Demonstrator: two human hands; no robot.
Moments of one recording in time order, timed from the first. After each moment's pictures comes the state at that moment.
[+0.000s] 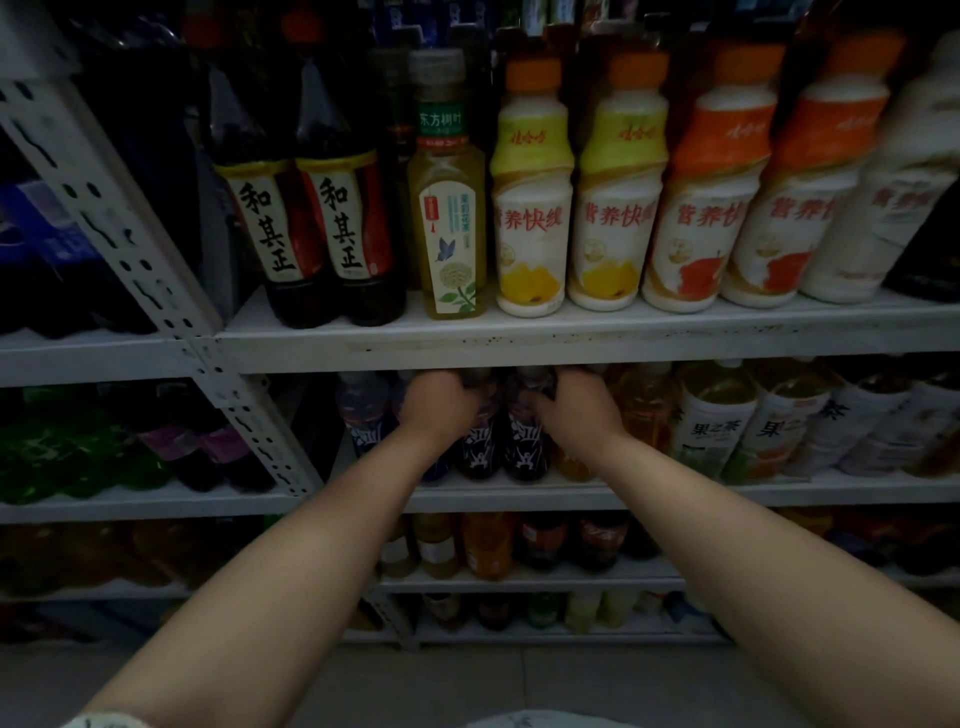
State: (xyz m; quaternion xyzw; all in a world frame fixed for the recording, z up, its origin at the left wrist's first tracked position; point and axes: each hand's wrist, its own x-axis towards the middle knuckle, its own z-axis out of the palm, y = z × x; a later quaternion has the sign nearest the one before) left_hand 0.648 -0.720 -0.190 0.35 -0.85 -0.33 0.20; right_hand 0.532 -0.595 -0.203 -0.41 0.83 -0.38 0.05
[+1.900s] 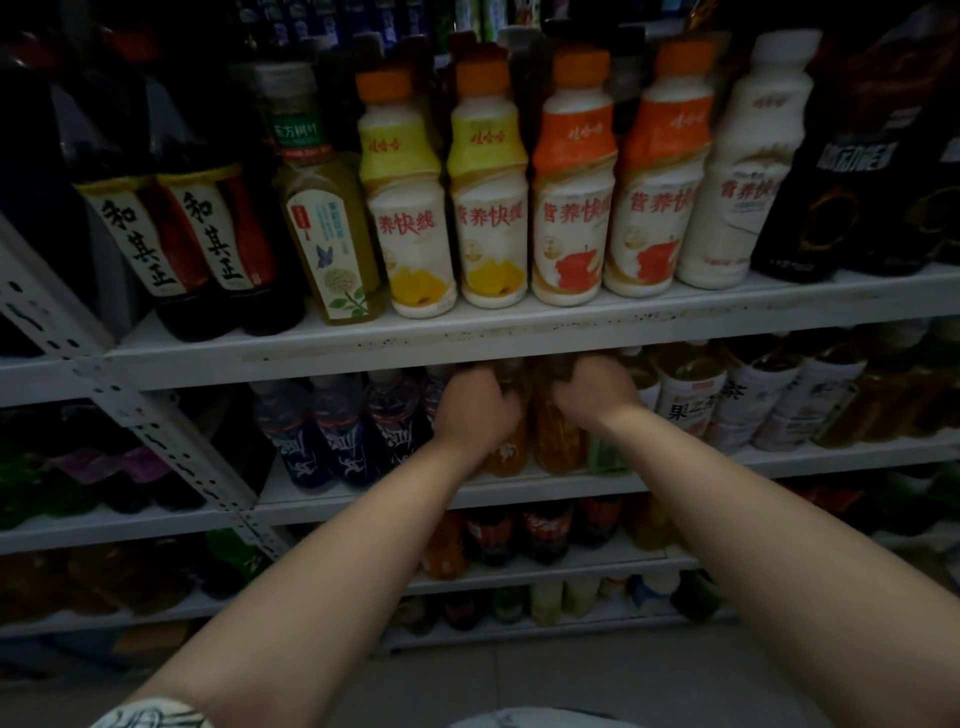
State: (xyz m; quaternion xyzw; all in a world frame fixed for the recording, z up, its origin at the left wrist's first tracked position) left_hand 0.563 -0.619 -0.198 0.29 -0.89 -0.28 0.21; right_hand 0.457 -0.511 -0.185 -0.32 0.90 -0.28 0.10
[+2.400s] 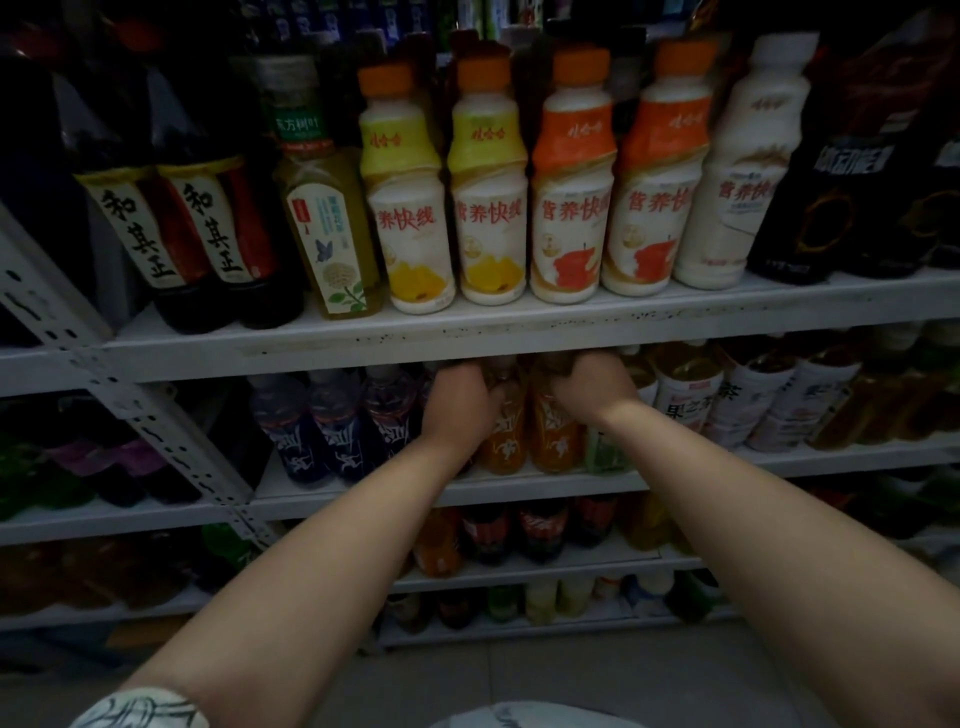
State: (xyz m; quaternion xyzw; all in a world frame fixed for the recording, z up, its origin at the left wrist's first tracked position) left_hand 0.569 -0.629 -0.202 0.26 -0.89 -0.28 0.26; right_hand 0.453 -0.512 -0.190 -0.32 0.89 -0.33 0.08
